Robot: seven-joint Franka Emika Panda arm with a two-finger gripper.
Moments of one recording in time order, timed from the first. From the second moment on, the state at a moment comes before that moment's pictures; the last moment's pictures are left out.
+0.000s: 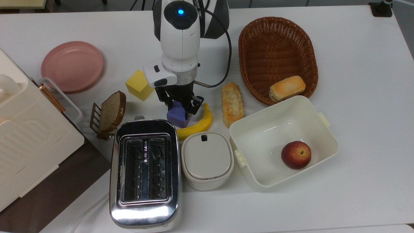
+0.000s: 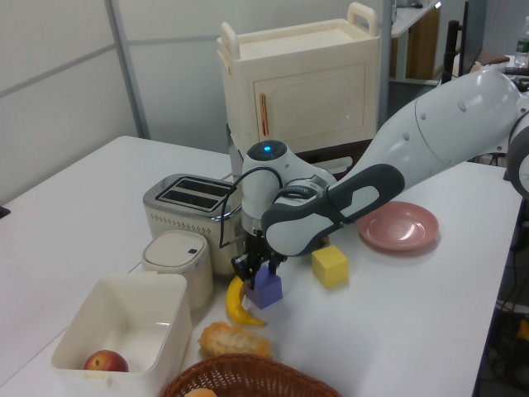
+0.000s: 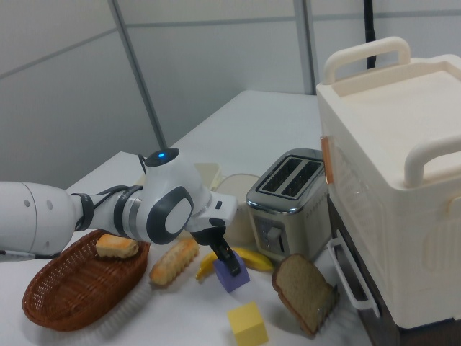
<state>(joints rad) 0.02 0.37 0.03 -1.85 -0.15 2.41 0.55</state>
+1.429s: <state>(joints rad) -0.30 0.05 -0.08 -1.87 -0.15 2.05 0.28</state>
